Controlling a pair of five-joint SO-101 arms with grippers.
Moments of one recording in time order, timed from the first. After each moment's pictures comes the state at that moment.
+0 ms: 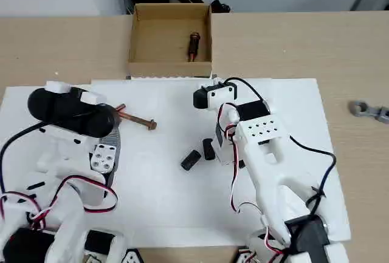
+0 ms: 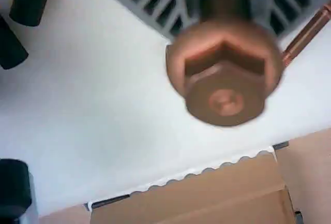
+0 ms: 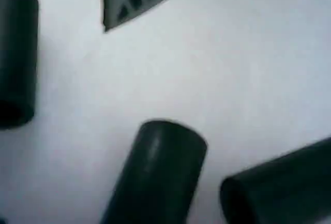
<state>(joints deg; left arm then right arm) 6.2 -69.1 25.8 85.5 -4.1 -19.6 -11.8 28.2 79.2 8.2</state>
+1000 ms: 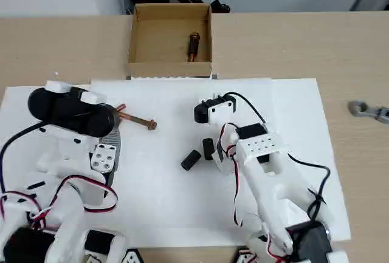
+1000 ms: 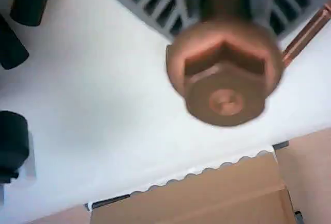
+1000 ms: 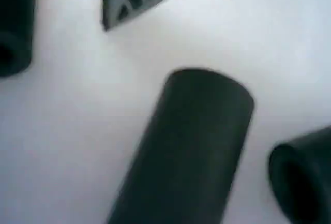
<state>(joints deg) 6.2 -69.1 25.8 85.5 -4.1 -19.3 -12.7 45.5 58.8 9.0</state>
